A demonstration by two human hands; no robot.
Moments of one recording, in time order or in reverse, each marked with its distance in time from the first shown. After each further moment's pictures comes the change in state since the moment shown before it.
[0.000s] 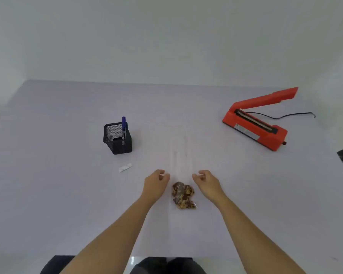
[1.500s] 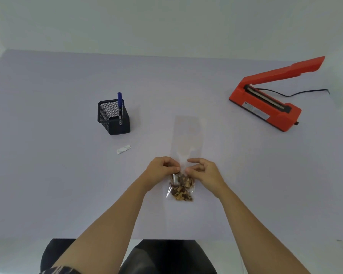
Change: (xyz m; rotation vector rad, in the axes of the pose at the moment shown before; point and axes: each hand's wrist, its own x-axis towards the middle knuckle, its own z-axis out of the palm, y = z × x) left_hand 0.014 -0.016 0.001 -0.271 -0.329 0.092; right_hand 0.003 0.023 0.018 0.318 -0.159 -0.124
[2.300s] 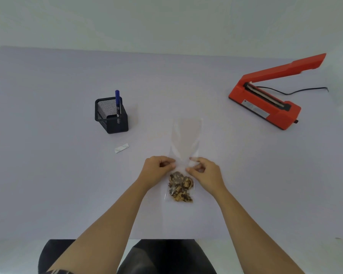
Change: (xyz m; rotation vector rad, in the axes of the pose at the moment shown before) left_hand -0.004 -0.001 -0.001 0.308 0.171 0.094; right_hand -0.004 0.000 0.004 -0.253 0.192 -0.041
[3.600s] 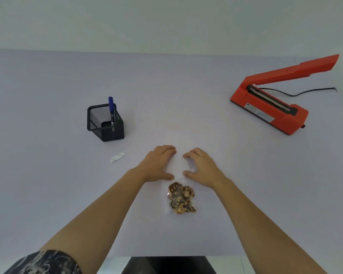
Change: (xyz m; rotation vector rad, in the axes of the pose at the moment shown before) left_hand 0.054 0.018 -0.018 0.724 -0.298 0.295; right_hand 0.053 -0.018 -0.009 -0.588 -0.243 -0.328
